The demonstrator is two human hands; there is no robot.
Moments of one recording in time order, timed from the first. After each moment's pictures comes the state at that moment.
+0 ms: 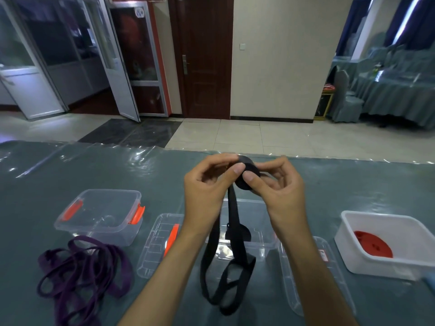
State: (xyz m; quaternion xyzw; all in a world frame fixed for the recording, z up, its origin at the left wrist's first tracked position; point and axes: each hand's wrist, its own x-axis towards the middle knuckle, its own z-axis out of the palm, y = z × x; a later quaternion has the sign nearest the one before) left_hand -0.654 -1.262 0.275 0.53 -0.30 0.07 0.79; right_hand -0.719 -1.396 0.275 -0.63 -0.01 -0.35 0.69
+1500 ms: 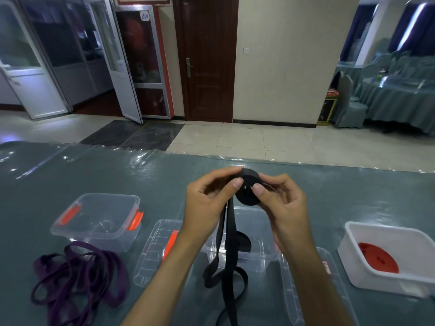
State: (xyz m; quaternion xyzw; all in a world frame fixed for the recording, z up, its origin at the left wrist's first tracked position) left_hand -0.633 -1.267 0.259 0.55 -0.32 0.04 0.77; right_hand -0.709 -1.413 0.258 -0.57 0.00 -0.30 0.77
